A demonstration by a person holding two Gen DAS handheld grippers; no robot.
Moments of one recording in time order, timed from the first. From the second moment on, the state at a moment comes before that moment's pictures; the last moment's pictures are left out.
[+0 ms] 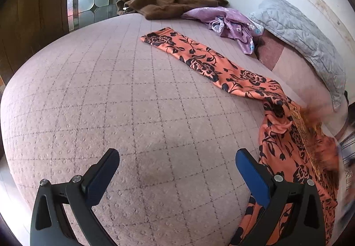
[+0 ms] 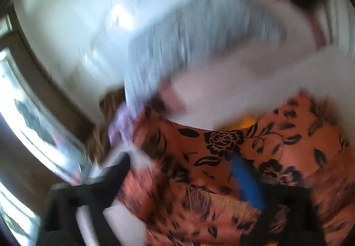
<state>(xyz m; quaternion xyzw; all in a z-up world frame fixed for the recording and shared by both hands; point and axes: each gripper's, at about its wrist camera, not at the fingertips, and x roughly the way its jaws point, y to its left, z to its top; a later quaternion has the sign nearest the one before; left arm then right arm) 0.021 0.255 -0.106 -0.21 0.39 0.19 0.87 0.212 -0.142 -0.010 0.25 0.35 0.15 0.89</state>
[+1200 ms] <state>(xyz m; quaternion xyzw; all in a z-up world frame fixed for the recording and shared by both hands) 0.221 0.425 -0.127 -0.45 0.35 0.18 0.80 0.146 -0.251 -0.119 0.20 0.40 0.11 0.89</state>
